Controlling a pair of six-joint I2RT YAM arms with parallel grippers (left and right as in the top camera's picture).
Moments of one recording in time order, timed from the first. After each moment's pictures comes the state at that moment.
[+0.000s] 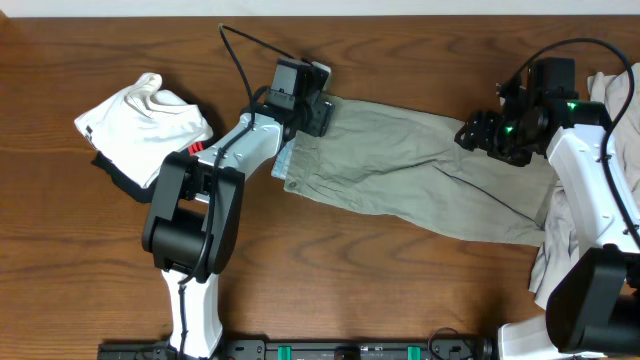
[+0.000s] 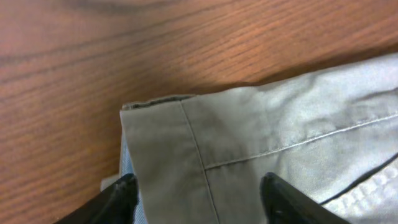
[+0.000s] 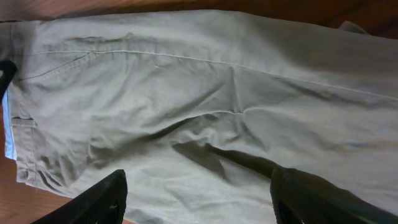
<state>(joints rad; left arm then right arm) -0.34 2.10 1.39 -0.16 0.12 0.06 -0.08 1.67 1.32 -0.90 -0.30 0.23</state>
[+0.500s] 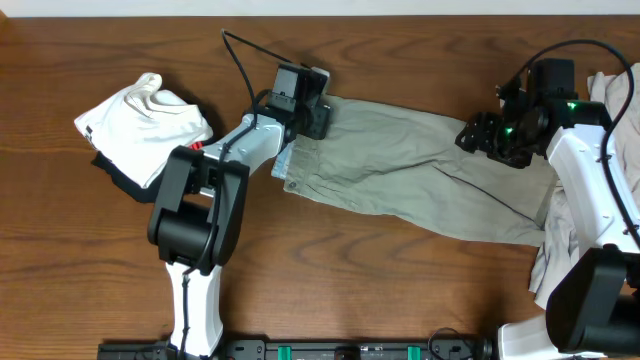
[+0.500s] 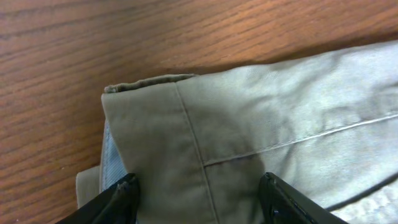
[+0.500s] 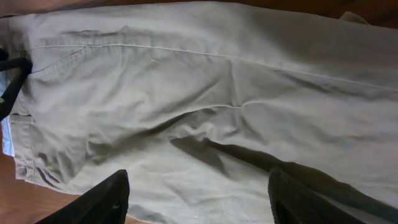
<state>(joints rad) -0.34 2.15 1.39 -0.15 0.15 0.02 -0.08 1.67 1.32 -0.92 -0.29 0.23</state>
